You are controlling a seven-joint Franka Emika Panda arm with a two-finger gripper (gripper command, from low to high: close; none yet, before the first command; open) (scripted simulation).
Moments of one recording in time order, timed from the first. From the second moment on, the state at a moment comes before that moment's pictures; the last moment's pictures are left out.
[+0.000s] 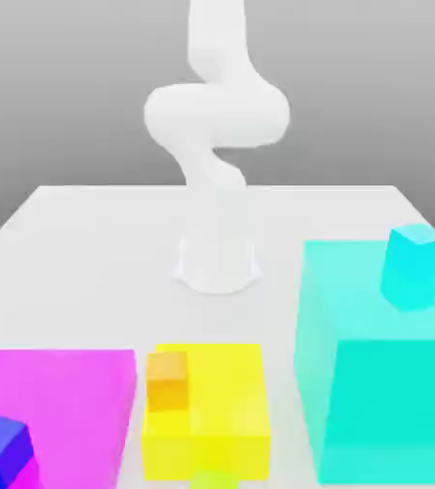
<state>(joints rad) -0.01 -0.71 0.01 -2.30 -0.01 2.33 0.82</state>
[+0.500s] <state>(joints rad) -0.08 -0.16 0.06 -2.29 -0.07 2.49 0.98</state>
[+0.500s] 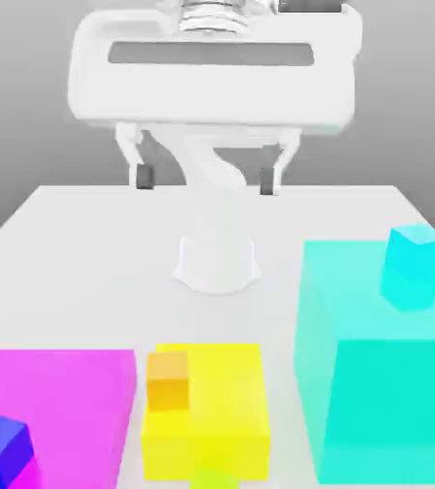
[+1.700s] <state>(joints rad) -0.19 0.26 -0.08 -2.21 0.02 2.47 1.27</state>
